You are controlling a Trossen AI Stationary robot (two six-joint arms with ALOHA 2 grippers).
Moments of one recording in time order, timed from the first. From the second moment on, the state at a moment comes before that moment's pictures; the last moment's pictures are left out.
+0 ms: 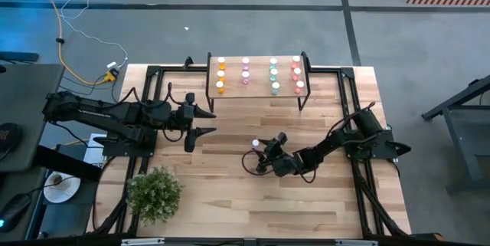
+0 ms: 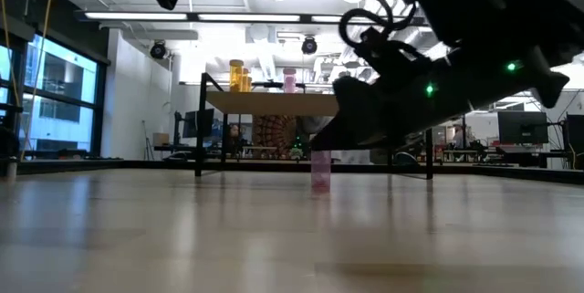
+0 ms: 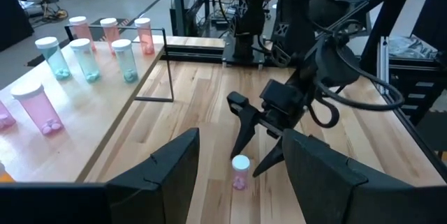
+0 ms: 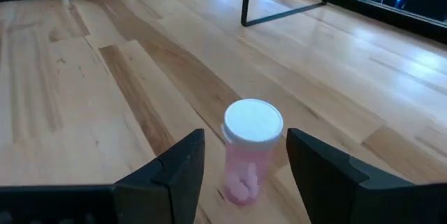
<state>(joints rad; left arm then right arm) 0.01 0.88 0.68 -0.10 -0.20 -0.07 0.37 1.98 0.74 0.69 0.89 0.42</state>
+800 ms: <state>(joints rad) 0.01 0.88 0.68 -0.11 -0.20 -0.05 0.35 2.00 0.76 0.67 0.89 0.46</state>
